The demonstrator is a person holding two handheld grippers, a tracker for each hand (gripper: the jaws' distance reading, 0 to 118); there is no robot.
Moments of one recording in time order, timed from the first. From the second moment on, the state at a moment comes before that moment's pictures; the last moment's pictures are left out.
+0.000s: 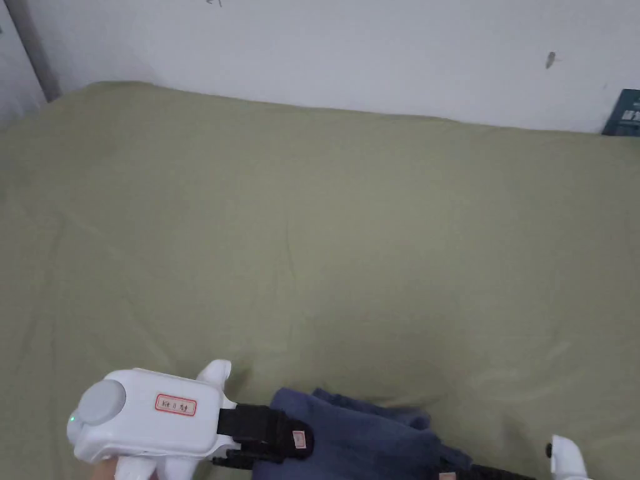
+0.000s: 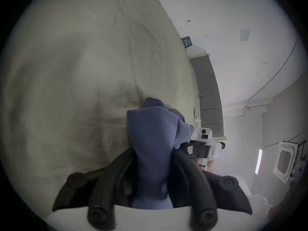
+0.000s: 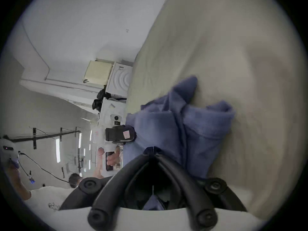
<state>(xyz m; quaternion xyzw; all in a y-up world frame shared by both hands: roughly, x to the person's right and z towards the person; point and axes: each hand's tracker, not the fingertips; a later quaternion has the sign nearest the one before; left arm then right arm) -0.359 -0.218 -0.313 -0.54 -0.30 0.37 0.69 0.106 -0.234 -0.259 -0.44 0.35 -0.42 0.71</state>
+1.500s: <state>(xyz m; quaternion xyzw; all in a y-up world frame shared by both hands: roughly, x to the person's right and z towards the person) -0.275 -0.020 -0.259 -0.23 -0.07 0.03 0.97 0.092 -0.008 -0.205 -0.12 0.03 0.00 0.99</state>
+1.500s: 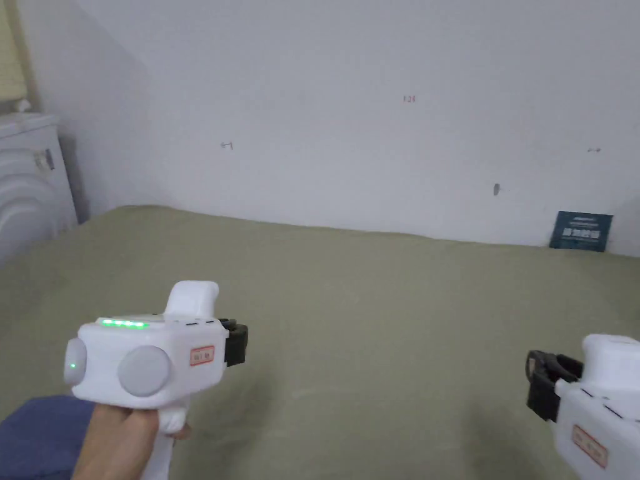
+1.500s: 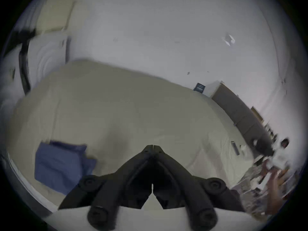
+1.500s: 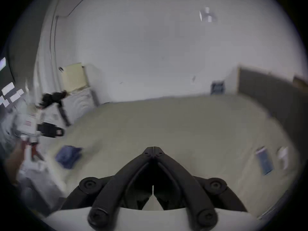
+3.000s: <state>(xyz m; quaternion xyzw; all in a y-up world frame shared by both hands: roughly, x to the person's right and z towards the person) -0.184 0.025 -0.219 -0.08 0.02 -0.03 1.00 0.084 0.026 -0.176 -0.02 -0.04 0.05 1.00</state>
